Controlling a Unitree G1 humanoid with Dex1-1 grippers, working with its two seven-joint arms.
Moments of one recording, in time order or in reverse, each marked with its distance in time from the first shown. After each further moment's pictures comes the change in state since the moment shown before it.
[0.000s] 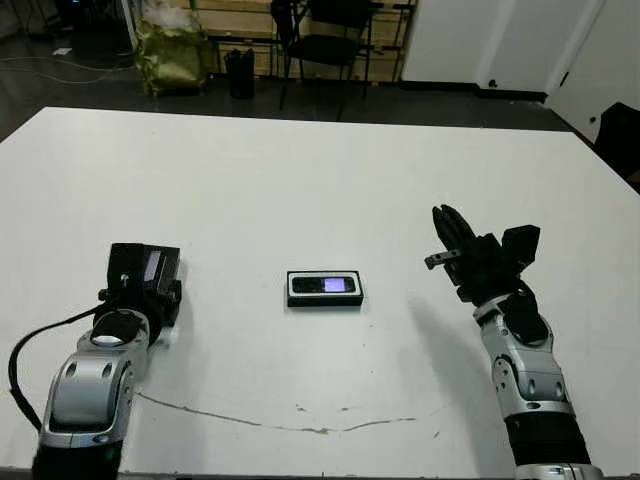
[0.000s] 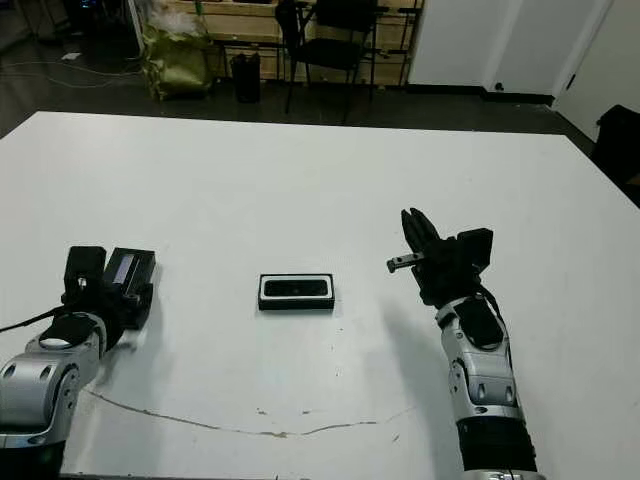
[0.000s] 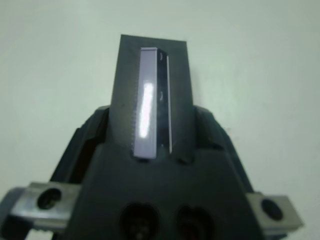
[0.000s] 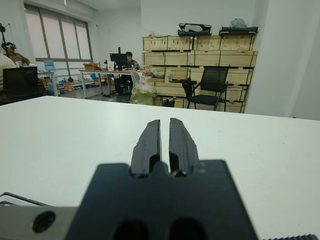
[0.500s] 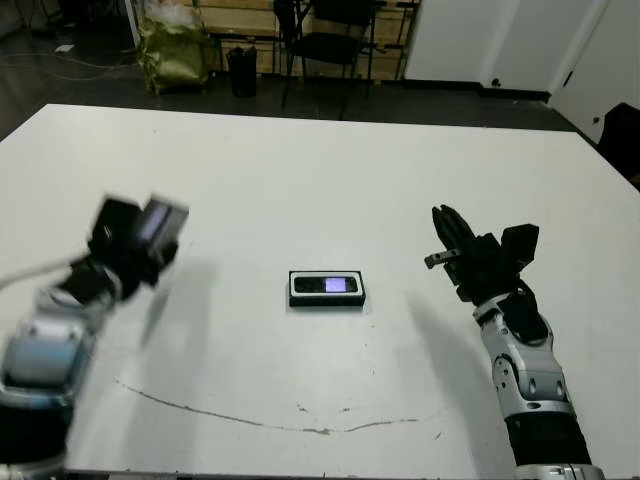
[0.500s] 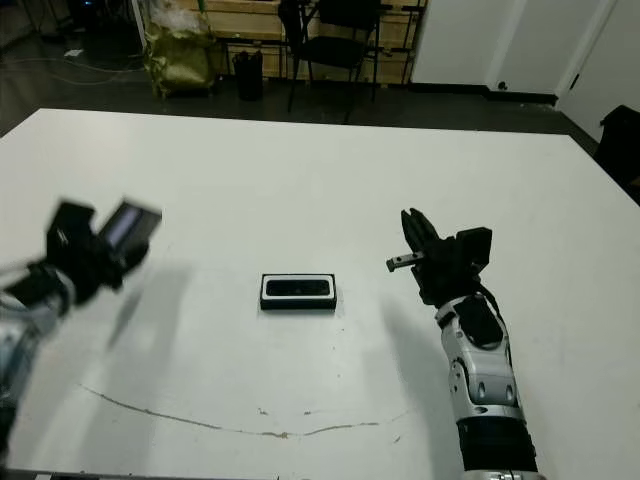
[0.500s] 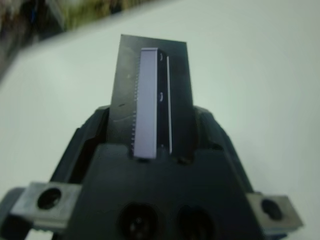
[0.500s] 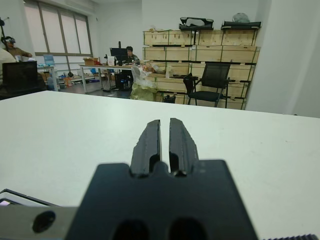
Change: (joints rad) left arm -0.261 0.261 0.064 0.165 -0.112 -0.335 -0.377; right arm 0.000 -0.002 0.008 -0.027 -0.016 0.041 -0.011
